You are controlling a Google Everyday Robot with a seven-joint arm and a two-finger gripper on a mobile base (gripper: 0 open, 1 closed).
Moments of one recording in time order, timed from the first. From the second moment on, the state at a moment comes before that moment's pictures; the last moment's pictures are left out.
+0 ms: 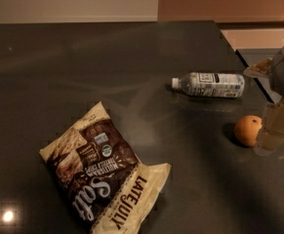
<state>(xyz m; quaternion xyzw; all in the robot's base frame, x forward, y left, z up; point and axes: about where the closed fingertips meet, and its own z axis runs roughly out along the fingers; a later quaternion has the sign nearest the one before) 0.427 -0.226 0.924 -0.63 0.76 0.02 0.16</state>
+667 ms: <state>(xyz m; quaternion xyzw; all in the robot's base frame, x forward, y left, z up) 0.435 -0.237 0.887 -0.64 0.76 0.03 0.14</state>
